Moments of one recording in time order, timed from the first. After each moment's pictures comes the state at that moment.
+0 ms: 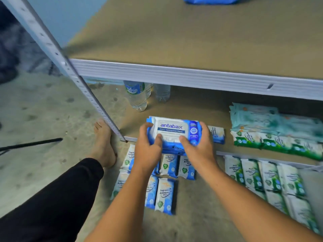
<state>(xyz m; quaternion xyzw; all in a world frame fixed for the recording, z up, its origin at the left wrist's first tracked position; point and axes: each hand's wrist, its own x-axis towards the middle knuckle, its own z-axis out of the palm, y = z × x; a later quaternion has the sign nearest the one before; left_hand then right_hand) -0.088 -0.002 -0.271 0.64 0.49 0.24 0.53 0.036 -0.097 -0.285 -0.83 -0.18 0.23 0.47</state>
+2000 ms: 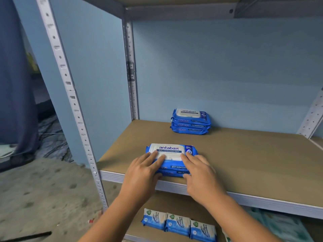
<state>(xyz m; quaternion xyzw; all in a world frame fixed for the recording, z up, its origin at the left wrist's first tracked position) -0.048 0.081 -0.059 0.94 0.23 0.25 0.01 0.114 -0.059 -0.046 -0.80 -0.55 -0.13 0.19</state>
